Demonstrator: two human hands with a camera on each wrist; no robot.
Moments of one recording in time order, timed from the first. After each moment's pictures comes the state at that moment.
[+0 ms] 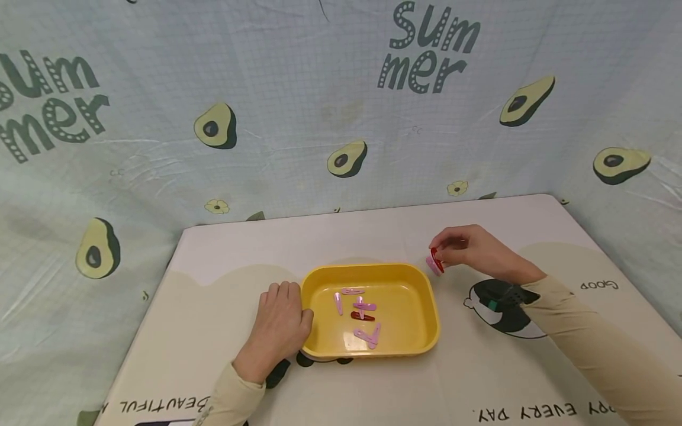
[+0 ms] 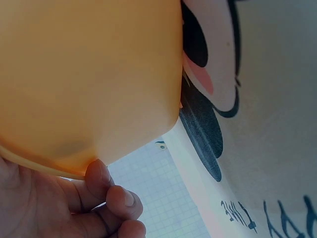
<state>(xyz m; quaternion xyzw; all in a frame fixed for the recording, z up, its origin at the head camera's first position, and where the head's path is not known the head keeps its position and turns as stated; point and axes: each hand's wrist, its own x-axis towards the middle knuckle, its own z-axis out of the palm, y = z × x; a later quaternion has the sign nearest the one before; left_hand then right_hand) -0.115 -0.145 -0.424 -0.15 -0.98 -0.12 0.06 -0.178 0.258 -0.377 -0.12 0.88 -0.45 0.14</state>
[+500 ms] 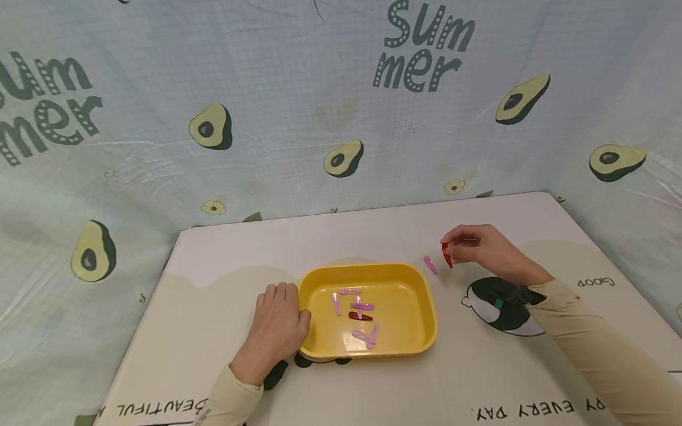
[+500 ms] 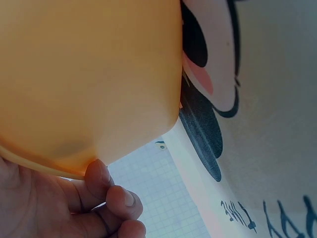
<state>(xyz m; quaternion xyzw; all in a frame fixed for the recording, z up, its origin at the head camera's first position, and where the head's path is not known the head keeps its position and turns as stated) -0.114 -0.145 -0.424 -0.15 -0.98 -0.11 0.07 -0.174 0.281 -0.388 -0.07 0.88 -0.45 0.11</state>
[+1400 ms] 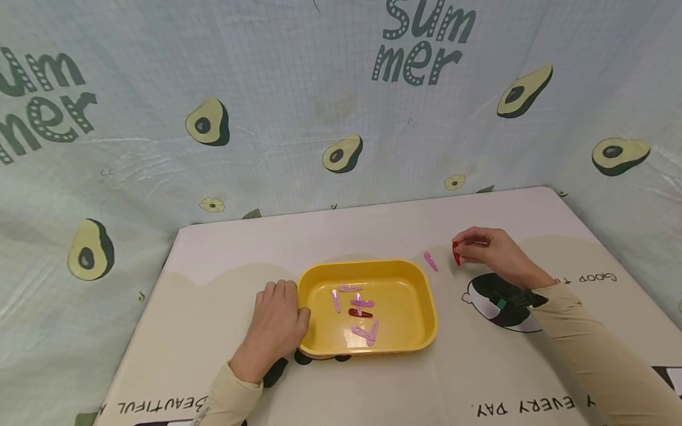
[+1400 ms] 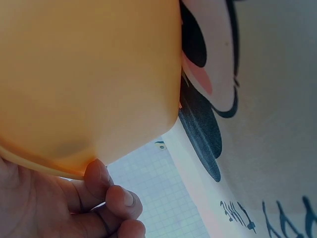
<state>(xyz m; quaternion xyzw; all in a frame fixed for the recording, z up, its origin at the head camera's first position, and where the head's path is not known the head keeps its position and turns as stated) -0.115 -0.145 -0.425 -0.16 -0.98 -0.12 0.07 -0.173 0.304 -0.421 -0.02 0.87 -0.48 0.09</state>
